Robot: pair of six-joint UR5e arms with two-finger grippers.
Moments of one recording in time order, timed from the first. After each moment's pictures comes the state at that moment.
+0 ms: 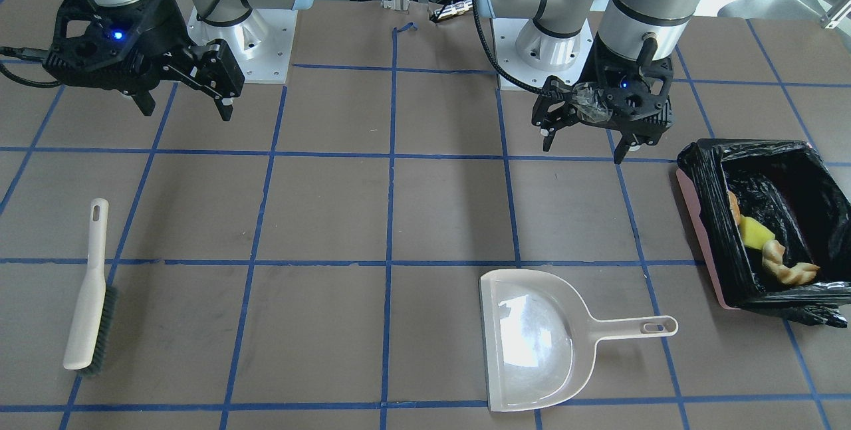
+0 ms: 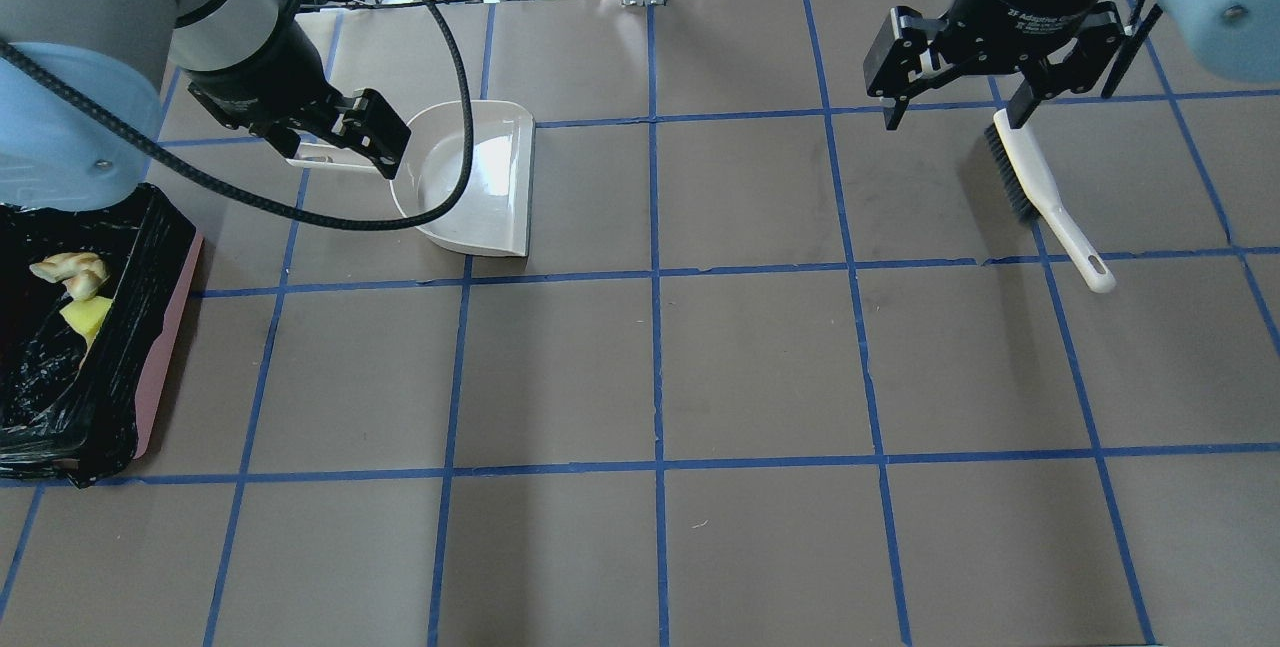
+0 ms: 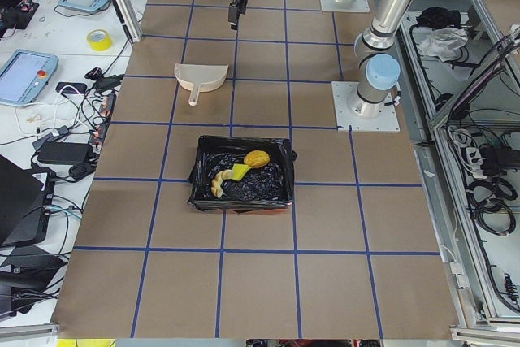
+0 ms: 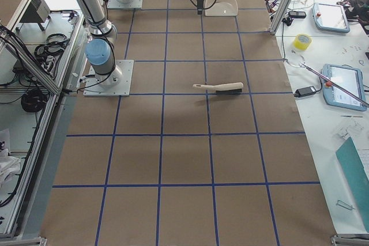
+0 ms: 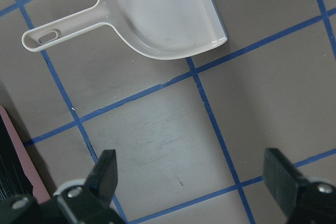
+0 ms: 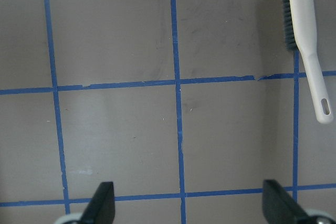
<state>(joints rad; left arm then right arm) -1.57 -1.57 -1.64 -1.38 1.59 0.18 1.58 -1.57 1.51 -1.56 -1.58 0.06</state>
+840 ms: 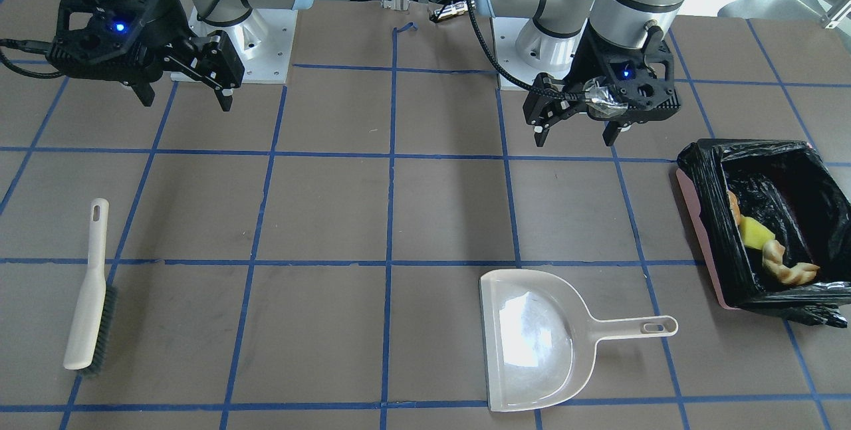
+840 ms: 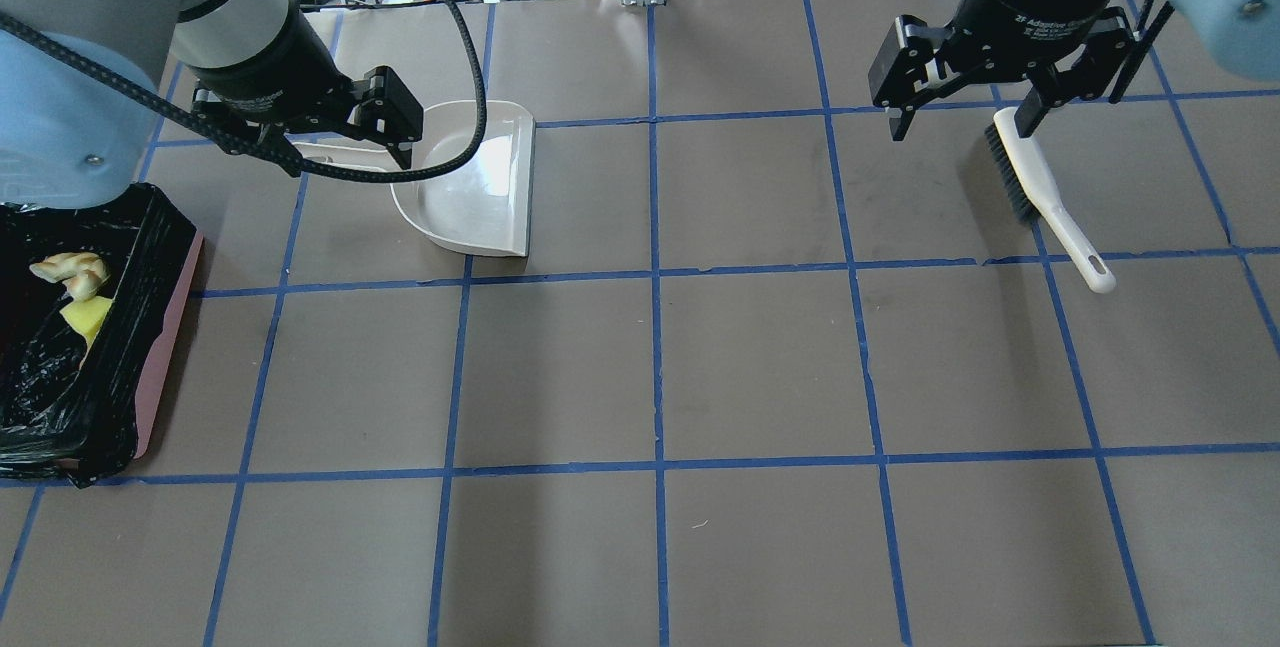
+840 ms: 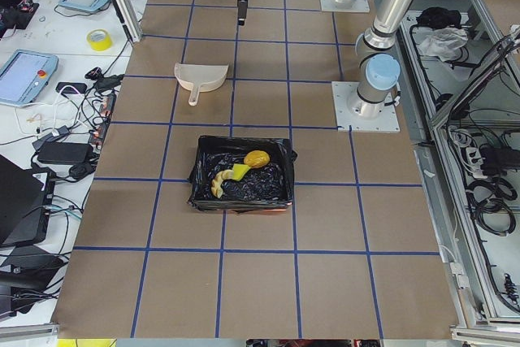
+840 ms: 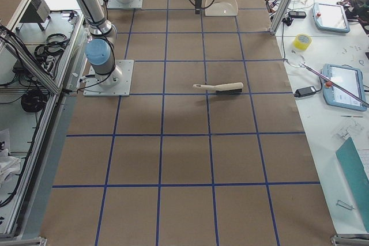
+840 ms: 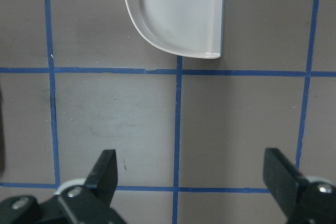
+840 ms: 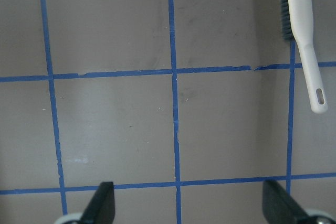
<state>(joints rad) -1.58 -1.56 -1.63 -1.44 1.58 -0.05 1.59 -1.58 1.50 -1.51 -1.59 0.05</state>
